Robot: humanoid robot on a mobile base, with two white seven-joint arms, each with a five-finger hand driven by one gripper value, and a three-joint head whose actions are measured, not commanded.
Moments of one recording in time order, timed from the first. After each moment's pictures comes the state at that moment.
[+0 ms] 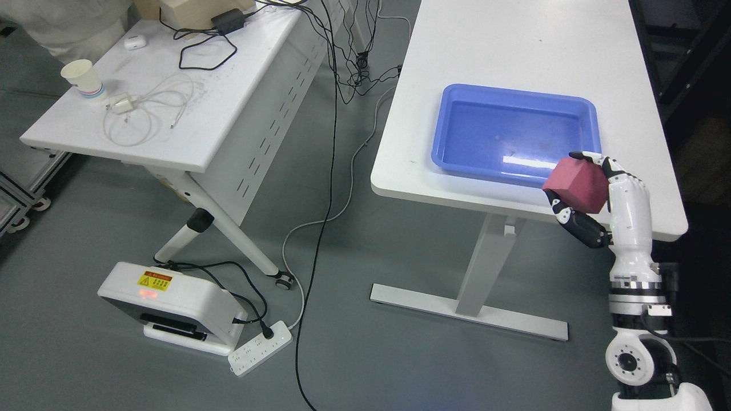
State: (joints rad) left arm 0.00 0.00 0.04 0.00 0.00 -0.11 -0.08; right arm 0.00 -0.08 -0.01 -1.65 0.75 -0.30 -0.24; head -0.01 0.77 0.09
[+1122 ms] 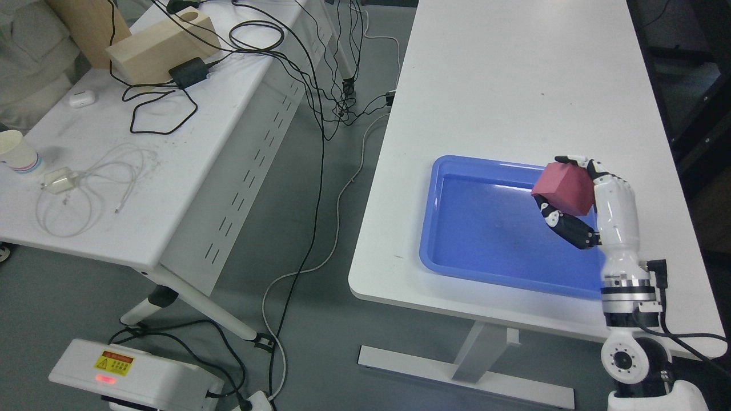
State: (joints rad) left arm 0.00 0.00 0.04 0.00 0.00 -0.11 -0.08; right arm 0.00 -0.08 0.01 -1.64 0.76 -0.29 -0.16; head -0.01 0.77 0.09
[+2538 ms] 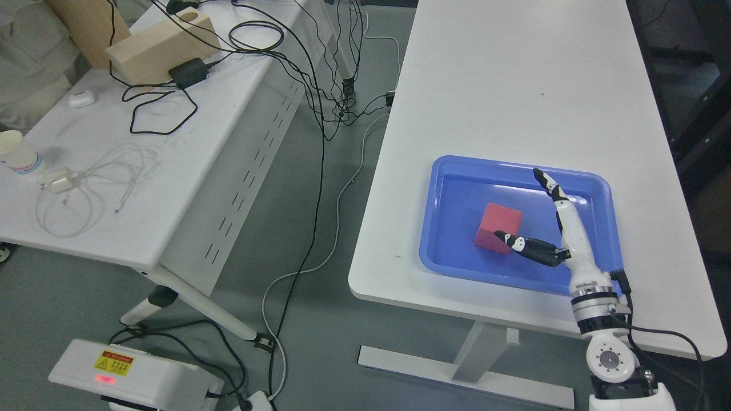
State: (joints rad) left arm 0.00 0.00 0.04 0.00 0.00 -0.11 -0.08; right arm 0.00 -0.04 0.03 -1.54 0.42 -0.19 0.02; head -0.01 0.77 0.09
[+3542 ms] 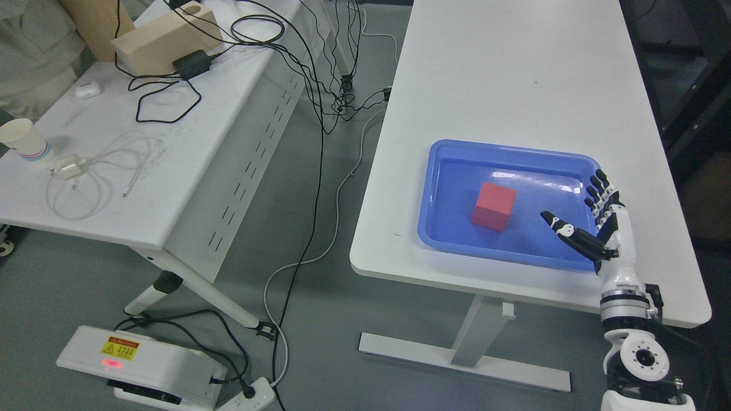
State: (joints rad) left arm 0.00 0.00 0.04 0.00 0.00 -0.11 -0.08; right arm 0.00 -0.01 -0.08 -1.54 0.03 -0.07 0.02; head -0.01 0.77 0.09
